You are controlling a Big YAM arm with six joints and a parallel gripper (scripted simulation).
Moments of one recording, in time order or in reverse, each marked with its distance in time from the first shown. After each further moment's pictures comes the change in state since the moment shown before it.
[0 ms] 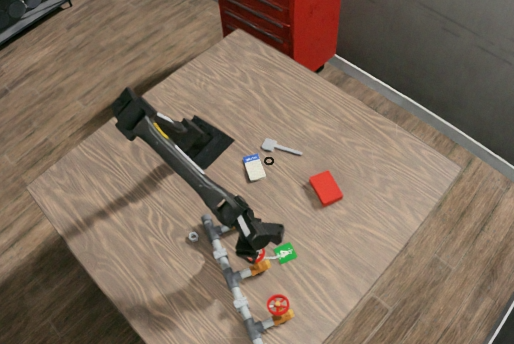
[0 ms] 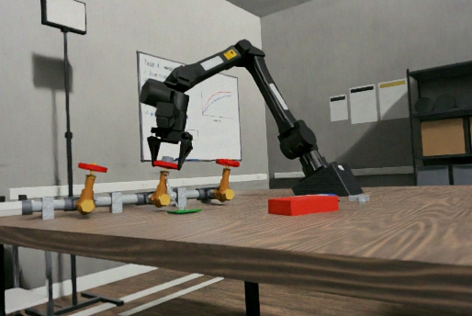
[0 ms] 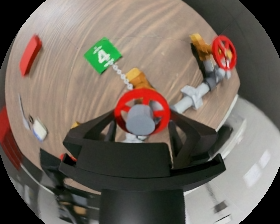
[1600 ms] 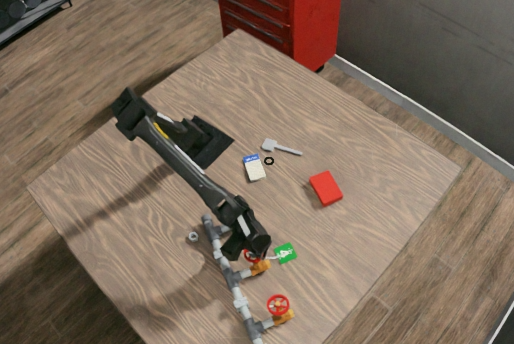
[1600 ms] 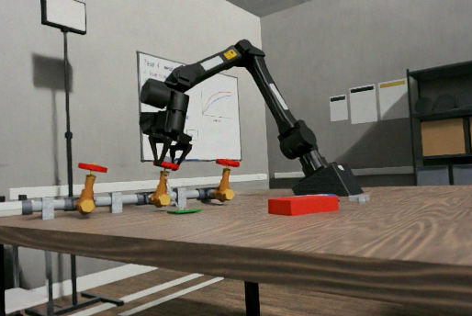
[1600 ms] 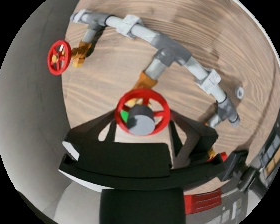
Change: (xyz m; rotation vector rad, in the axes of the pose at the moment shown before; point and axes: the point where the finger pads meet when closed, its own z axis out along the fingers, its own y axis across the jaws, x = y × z) arm -0.002 0.001 0.000 -0.014 -0.001 1.984
